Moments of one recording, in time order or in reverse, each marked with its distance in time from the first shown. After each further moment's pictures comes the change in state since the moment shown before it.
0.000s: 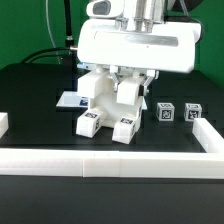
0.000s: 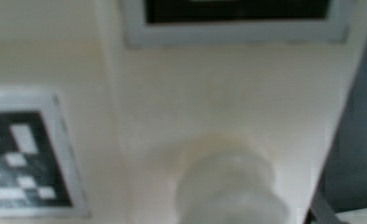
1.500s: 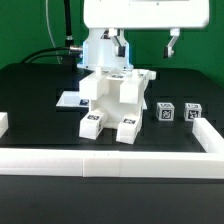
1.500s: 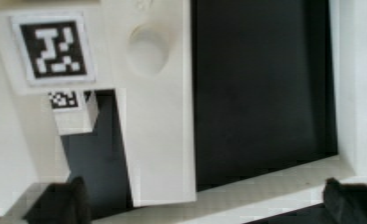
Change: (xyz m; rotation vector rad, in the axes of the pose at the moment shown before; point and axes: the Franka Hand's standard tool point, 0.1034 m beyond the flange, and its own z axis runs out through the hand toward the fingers) arm 0.006 -0.020 -0.069 0.080 -0.110 0.030
